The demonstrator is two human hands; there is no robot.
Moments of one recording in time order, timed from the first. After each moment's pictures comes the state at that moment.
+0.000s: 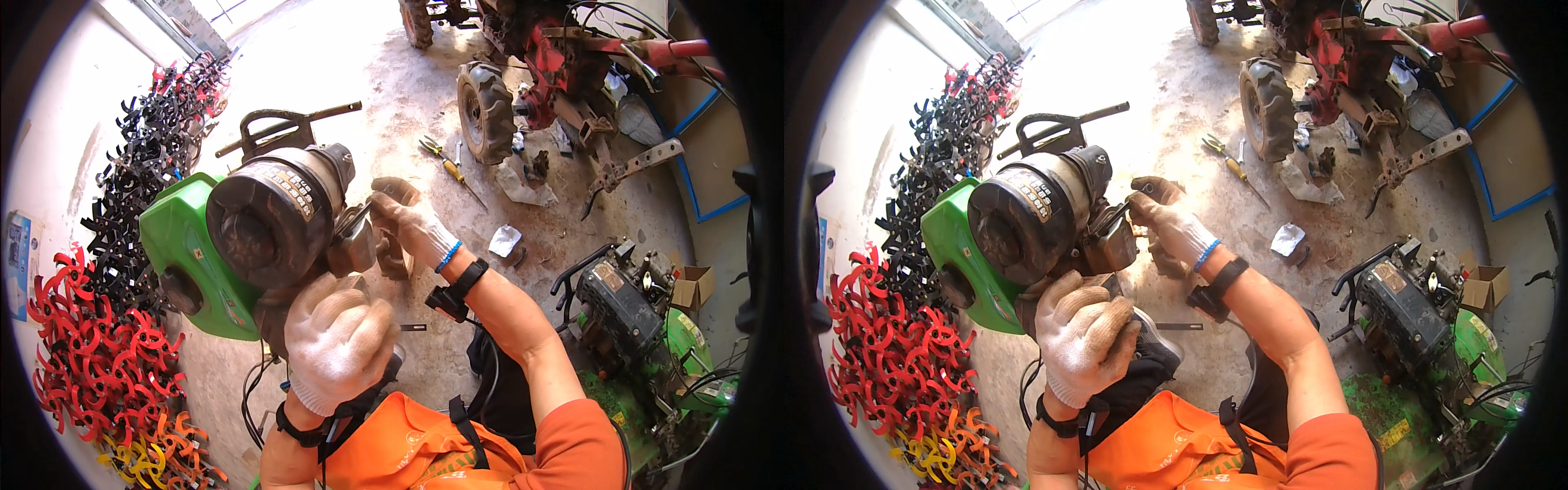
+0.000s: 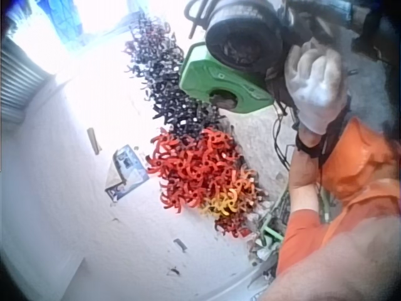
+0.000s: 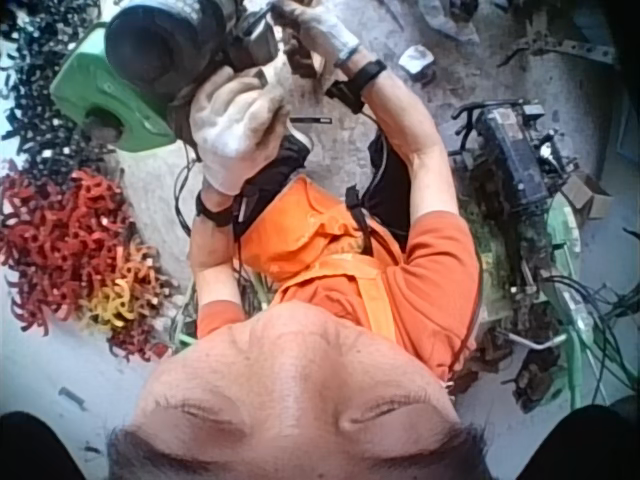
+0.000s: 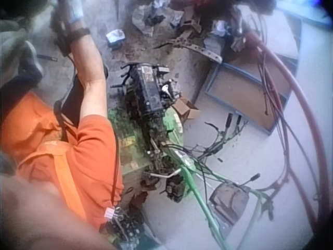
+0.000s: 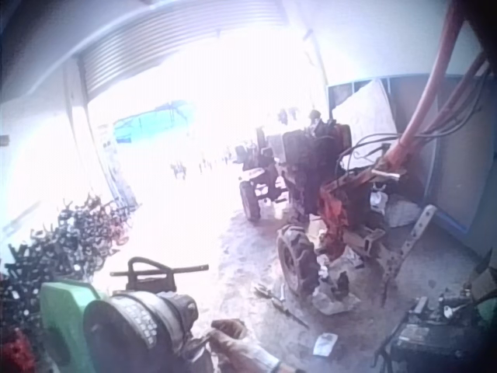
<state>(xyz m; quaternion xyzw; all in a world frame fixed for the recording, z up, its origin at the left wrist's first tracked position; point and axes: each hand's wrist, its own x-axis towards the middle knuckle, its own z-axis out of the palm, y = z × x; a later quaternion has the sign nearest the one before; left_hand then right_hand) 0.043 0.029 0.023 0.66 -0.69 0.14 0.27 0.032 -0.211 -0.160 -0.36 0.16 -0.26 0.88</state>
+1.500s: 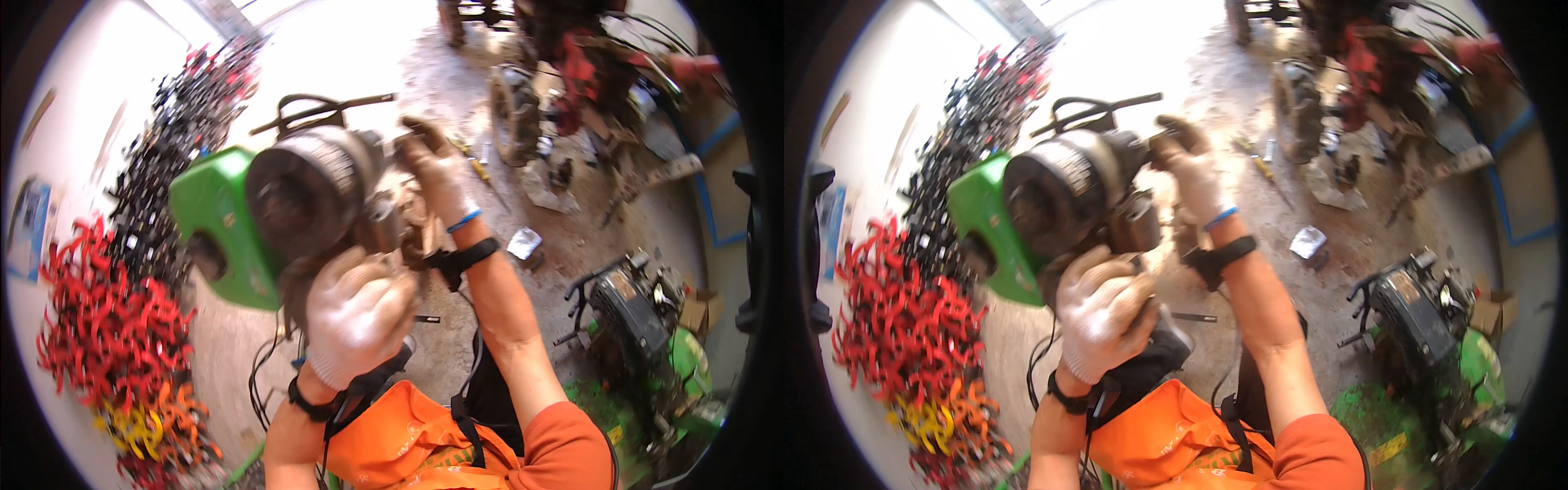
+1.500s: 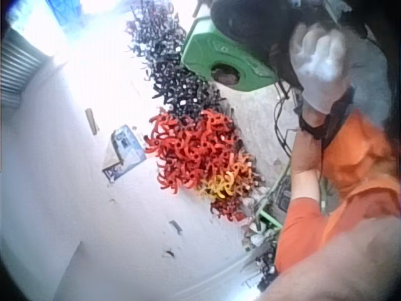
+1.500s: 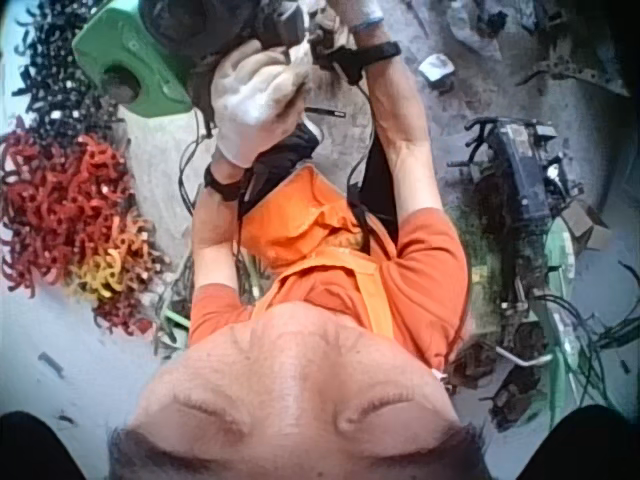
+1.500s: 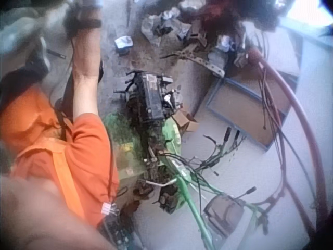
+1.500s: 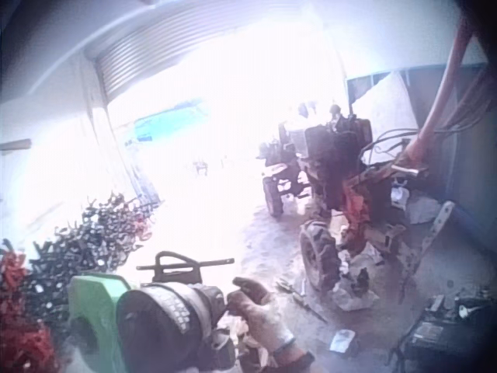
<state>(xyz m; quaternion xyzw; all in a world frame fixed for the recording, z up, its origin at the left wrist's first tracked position) 0.045 0.023 0.022 0.64 -0.70 0.17 0.28 0.055 -0.237 -0.097 -0.41 0.10 -0.41 0.81</state>
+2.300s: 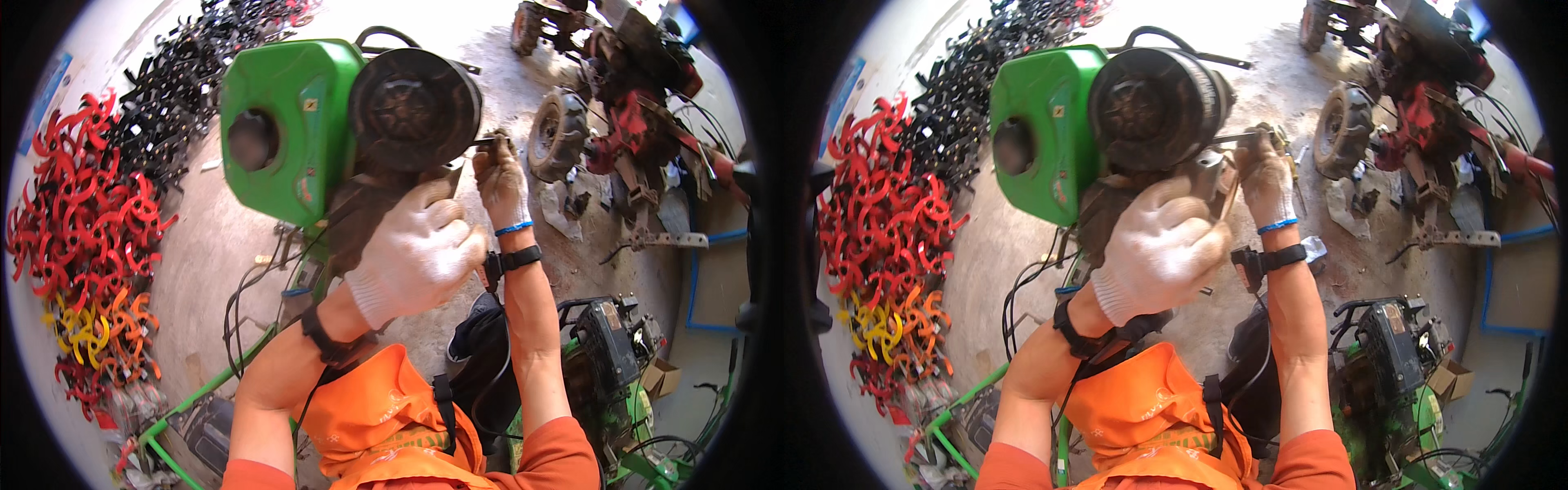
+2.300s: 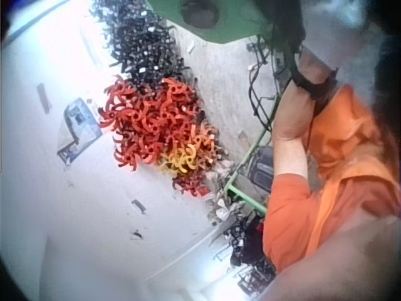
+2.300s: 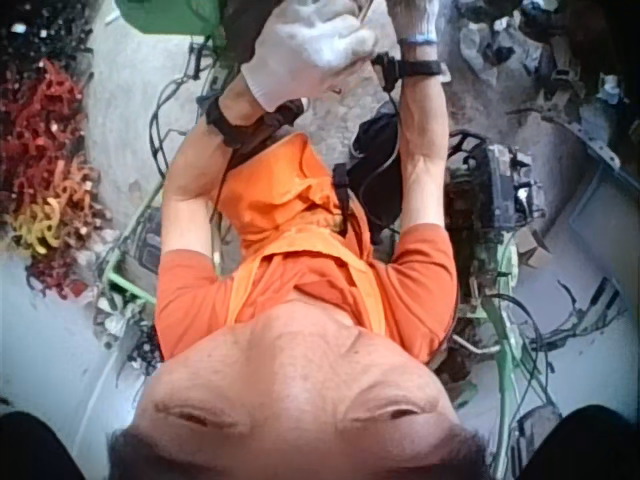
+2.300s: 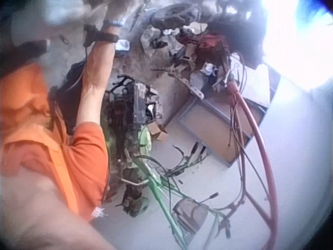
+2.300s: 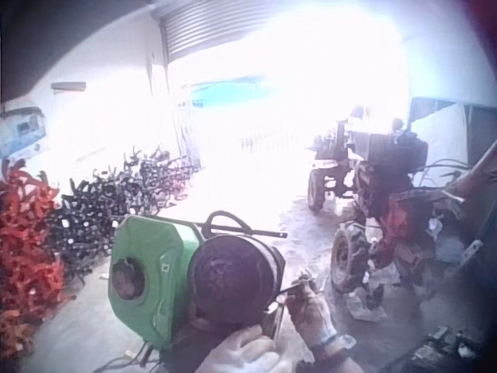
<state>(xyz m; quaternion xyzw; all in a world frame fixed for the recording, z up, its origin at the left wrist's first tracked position) 0.047 0.023 0.007 0.61 -0.69 0.21 0.32 0.036 -0.237 -0.158 -0.22 0.13 -0.36 0.90</state>
